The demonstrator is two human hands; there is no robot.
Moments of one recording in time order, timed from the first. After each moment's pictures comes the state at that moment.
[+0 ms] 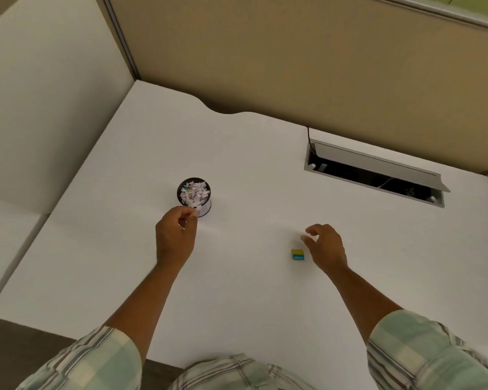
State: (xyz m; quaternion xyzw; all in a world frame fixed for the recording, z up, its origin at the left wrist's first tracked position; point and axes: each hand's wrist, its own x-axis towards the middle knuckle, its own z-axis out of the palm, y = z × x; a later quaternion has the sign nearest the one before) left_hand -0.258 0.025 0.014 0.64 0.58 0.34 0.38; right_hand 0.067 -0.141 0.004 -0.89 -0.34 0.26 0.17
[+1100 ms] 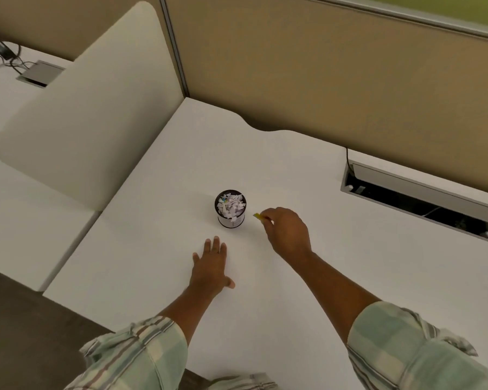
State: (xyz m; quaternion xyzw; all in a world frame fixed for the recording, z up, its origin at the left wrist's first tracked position) left_hand -0.278 0.000 -0.040 0.77 0.53 -0.26 0.23; right_hand -0.063 -0.008 0.048 -0.76 -0.60 0.16 0.16
